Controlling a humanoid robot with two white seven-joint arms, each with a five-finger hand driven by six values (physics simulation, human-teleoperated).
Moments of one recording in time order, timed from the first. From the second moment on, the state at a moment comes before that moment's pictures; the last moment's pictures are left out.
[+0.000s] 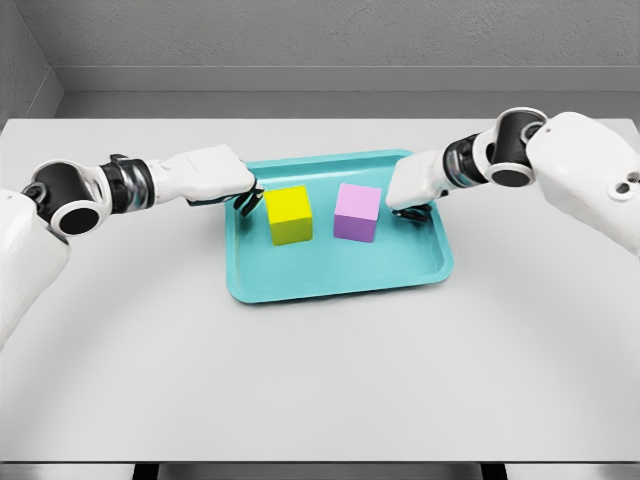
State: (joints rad) left arm -0.69 0.48 -0.54 -1.31 -0.73 -0.61 -0.57; right arm -1.20 -0.47 1.34 -1.06 0.73 -0.60 0.56
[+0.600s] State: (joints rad) left arm -0.69 0.45 -0.54 -1.22 -0.73 -0.61 -0.57; right arm -1.20 -0.43 1.34 -1.02 0.73 -0.59 0.56
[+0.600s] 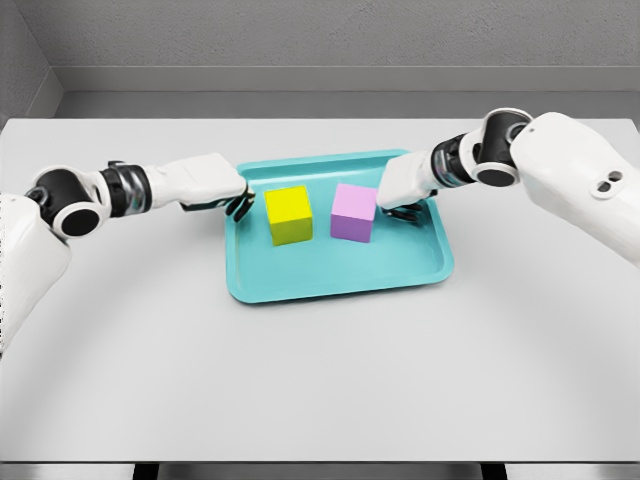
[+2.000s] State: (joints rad) left arm -0.69 0.48 -0.53 -1.30 -0.70 -0.61 -0.58; right arm -1.21 -0.41 1.34 -1.02 0.75 -0.57 0.56
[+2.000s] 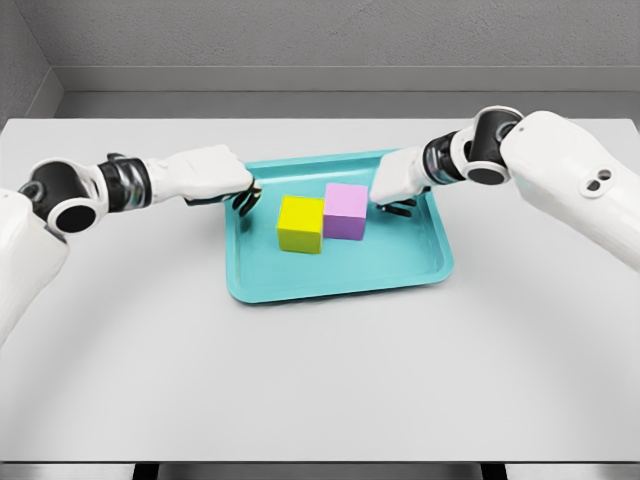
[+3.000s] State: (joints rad) left arm -0.65 0.68 -0.71 -1.76 -0.52 -0.61 -0.59; right arm -1.27 -0.37 1.35 -0.90 0.76 -0.56 0.58
